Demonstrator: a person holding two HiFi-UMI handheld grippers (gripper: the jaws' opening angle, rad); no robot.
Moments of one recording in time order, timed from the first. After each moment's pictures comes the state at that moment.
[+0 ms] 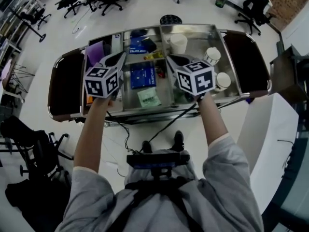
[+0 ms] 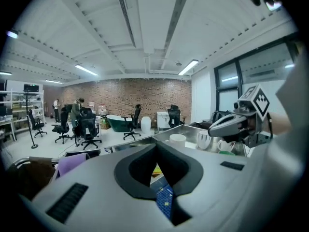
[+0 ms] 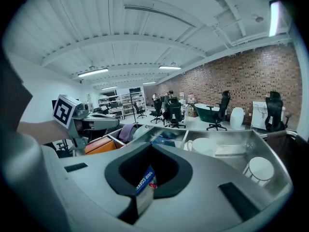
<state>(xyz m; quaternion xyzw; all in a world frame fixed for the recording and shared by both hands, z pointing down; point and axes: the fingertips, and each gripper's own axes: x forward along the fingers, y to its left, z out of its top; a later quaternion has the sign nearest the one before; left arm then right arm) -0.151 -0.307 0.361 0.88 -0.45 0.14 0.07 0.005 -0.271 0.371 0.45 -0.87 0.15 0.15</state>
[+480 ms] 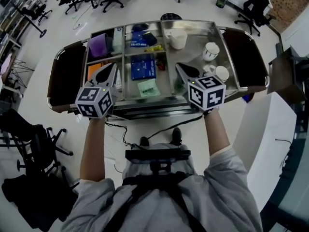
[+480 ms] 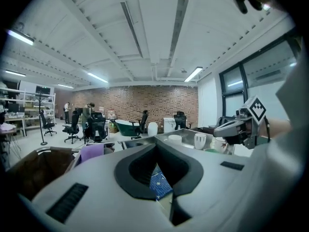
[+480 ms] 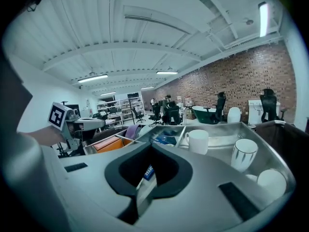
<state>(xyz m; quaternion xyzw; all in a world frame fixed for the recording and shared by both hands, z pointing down) -0.191 -0.208 0.349 0.86 -0.49 0.10 0.06 0.026 -0.191 0.370 0.46 -0.87 0.16 0.11</state>
